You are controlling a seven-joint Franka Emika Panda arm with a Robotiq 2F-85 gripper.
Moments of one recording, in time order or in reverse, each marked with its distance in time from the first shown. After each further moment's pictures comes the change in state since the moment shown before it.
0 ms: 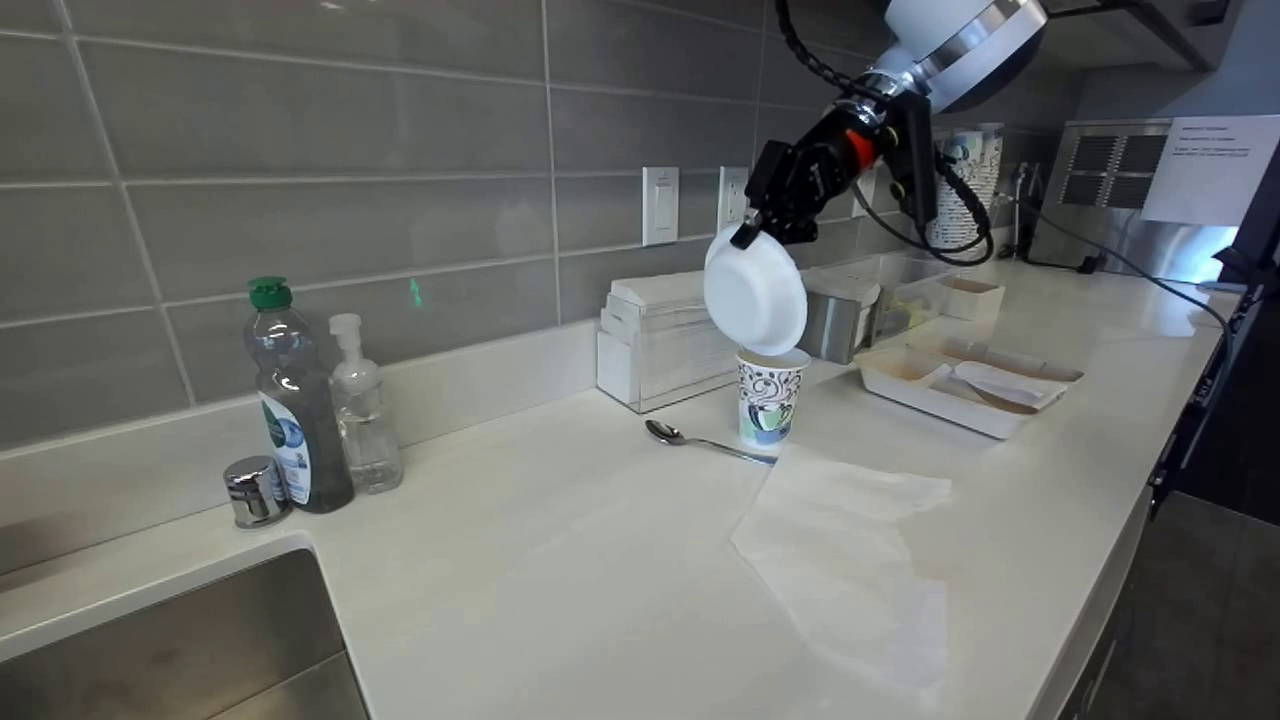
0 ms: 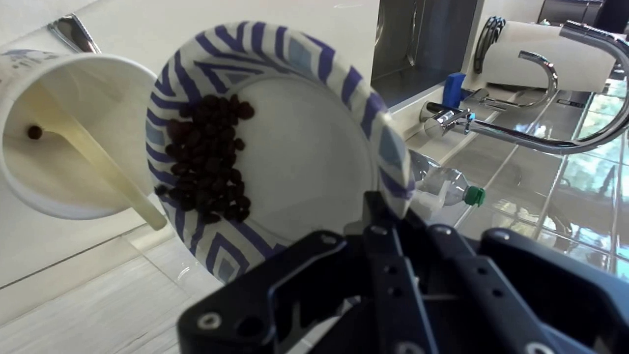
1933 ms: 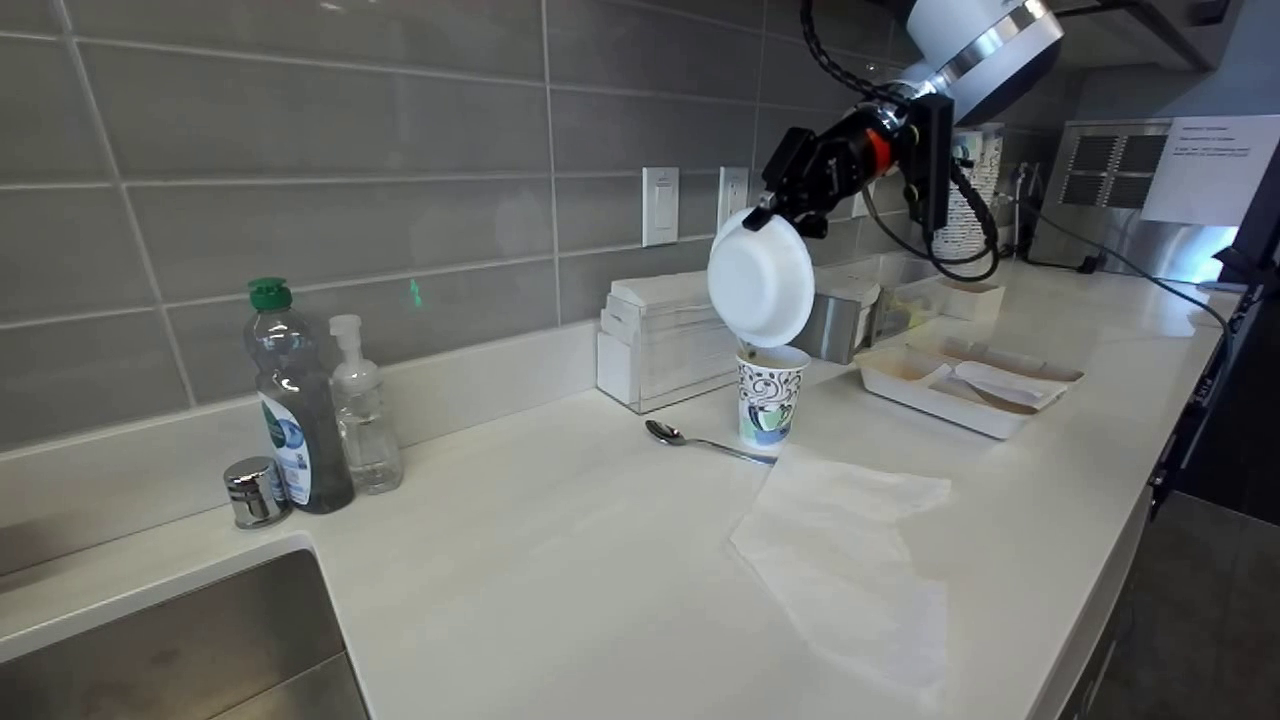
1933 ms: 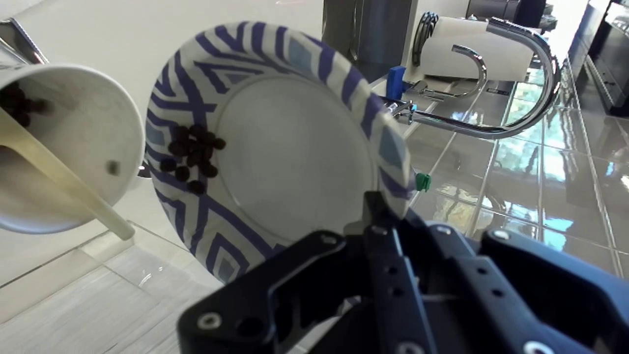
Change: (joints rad) arm -0.041 0.018 -0.033 0.002 0.114 -0.132 -0.066
